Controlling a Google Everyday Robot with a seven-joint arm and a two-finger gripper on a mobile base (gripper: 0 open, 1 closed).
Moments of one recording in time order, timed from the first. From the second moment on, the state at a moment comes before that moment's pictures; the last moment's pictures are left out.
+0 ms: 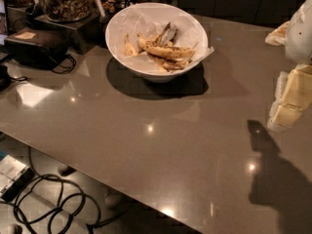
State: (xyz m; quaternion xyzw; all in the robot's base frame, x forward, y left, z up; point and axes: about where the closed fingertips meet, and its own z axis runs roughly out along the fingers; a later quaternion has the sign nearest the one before) arm 0.438 -0.216 0.978 -0.60 0.78 -0.04 0.16
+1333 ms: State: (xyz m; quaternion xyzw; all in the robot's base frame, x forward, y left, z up) arm 0.543 -0.163 1.004 -0.62 0.77 -0.07 0.13
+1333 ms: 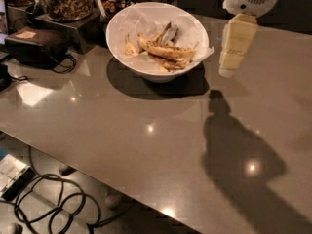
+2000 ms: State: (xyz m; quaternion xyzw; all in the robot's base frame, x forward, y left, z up) arm 0.565 -0.140 1.014 -0.63 0.75 -0.07 0.17
